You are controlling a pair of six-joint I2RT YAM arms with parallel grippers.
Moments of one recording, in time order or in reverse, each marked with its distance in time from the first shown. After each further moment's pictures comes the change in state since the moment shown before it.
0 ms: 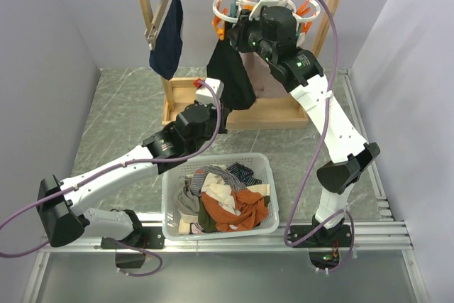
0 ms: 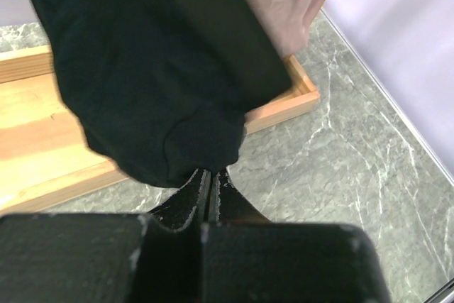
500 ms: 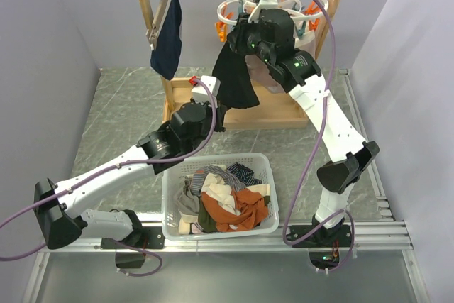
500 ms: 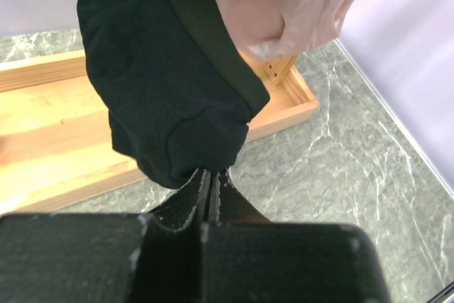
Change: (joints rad) left arm -0.001 -0.026 0.020 -0.033 -0.021 0.005; right arm 0.000 0.003 -0.039 0.010 -0.008 0.023
